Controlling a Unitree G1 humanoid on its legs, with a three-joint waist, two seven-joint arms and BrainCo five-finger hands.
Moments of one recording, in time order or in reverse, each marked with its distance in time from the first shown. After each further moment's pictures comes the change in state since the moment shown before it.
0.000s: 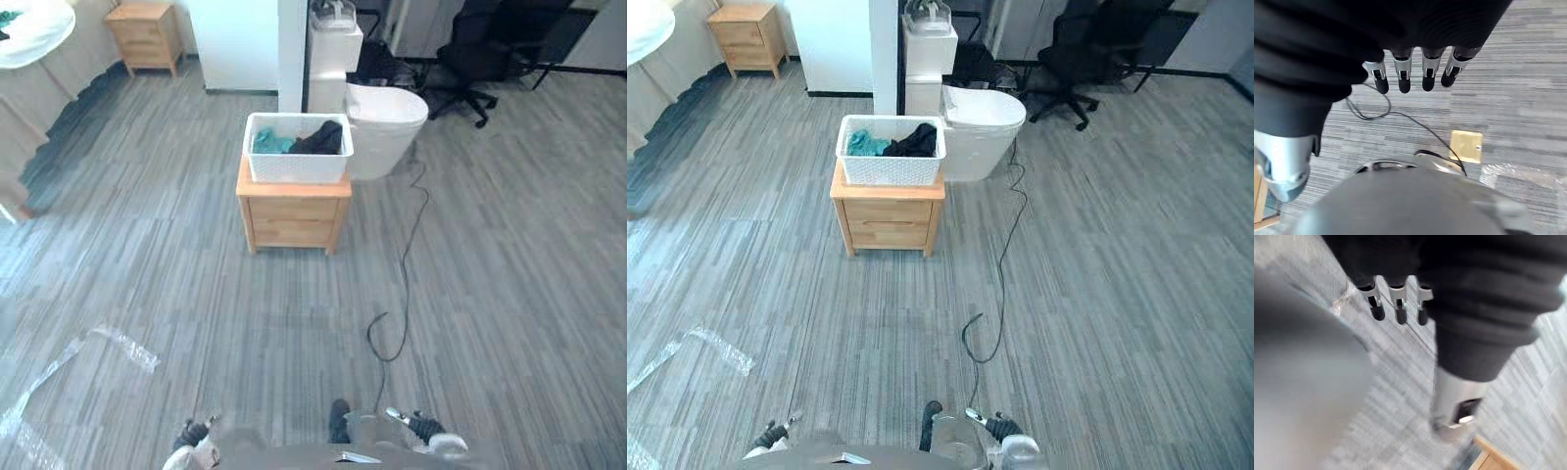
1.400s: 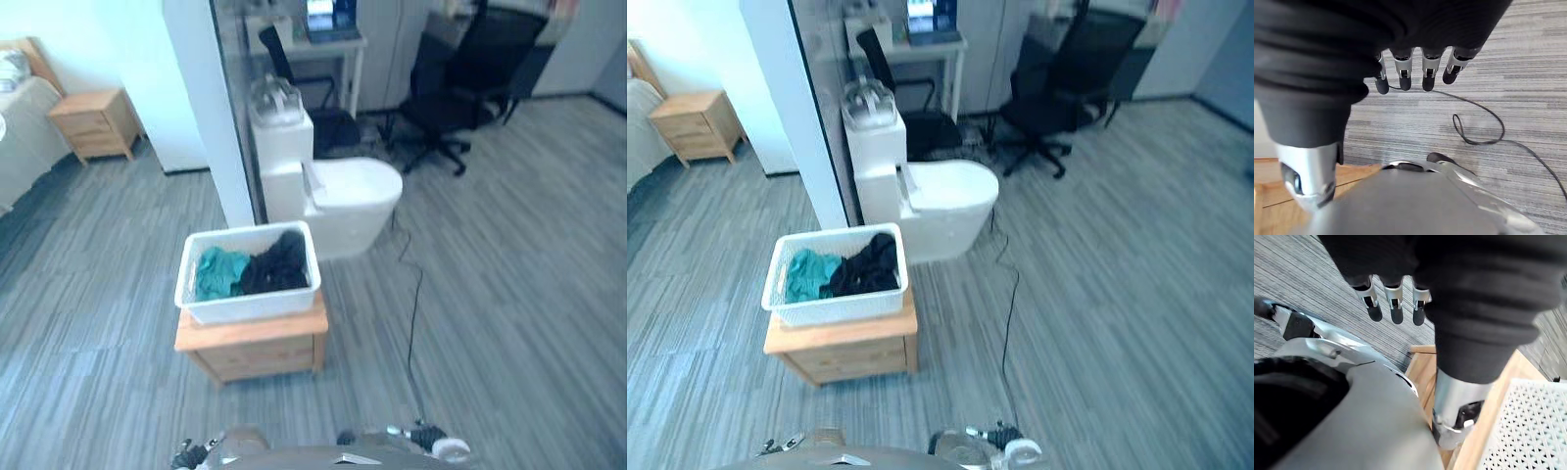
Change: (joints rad) left arm 0.093 0.036 -0.143 0.013 0.022 -0.008 -0.020; right arm -0.001 -0.027 0.059 0.044 -0.037 -0.001 0.016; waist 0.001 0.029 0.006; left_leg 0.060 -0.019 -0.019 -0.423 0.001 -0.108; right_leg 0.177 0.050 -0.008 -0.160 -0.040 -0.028
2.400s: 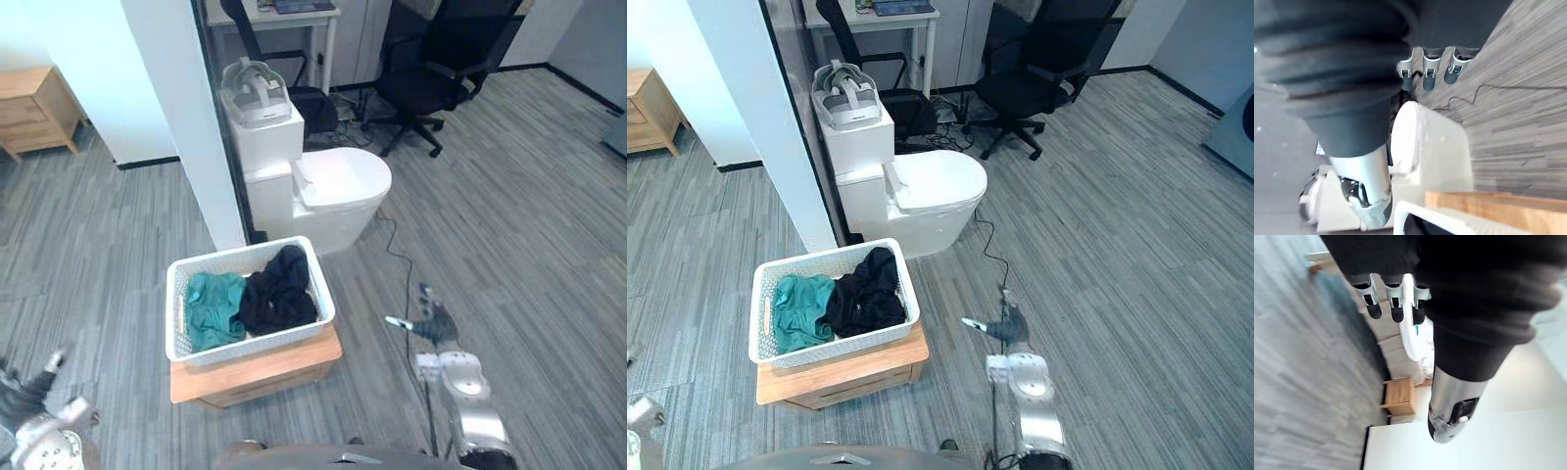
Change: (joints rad) left arm 0.189 -0.096 0.365 -1.385 0.139 0.047 0.243; right arm 0.084 0.078 -0.119 -1.041 0.060 0.018 0.022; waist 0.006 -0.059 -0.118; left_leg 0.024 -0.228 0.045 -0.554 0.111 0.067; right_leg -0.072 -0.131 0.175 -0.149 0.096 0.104
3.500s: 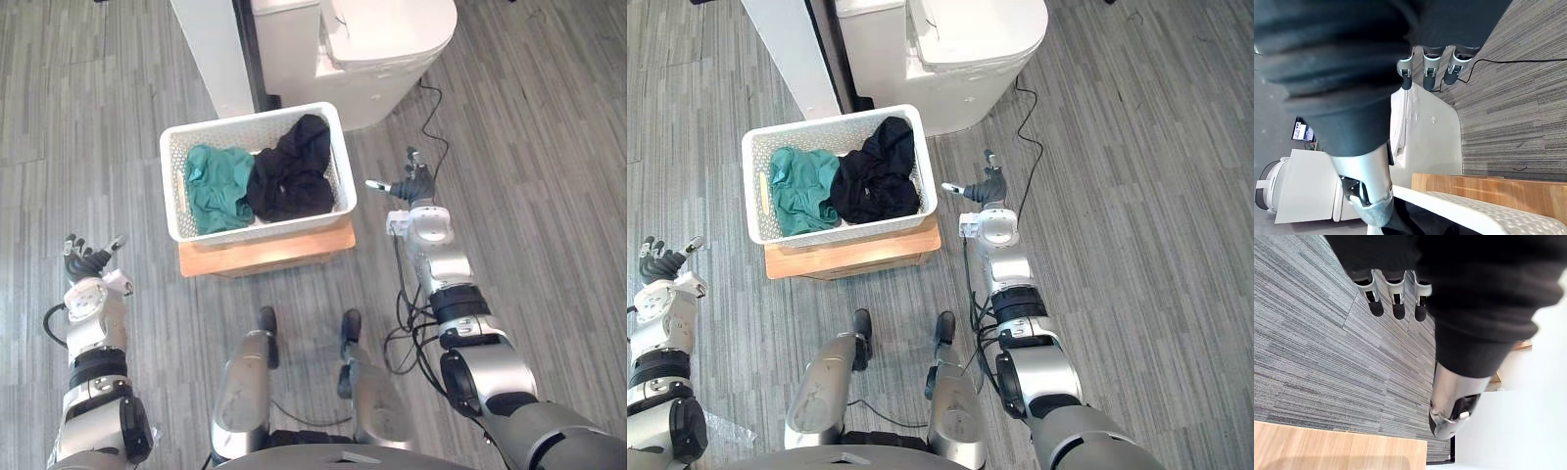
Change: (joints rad) left arm -0.718 0.492 -0.307 0.885 -0.311 0.100 -0.011; right arm -0.781 -0.126 0.069 0.390 0.151 0.078 -0.241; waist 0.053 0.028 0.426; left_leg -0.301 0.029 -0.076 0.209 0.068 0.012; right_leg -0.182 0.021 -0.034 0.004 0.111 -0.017
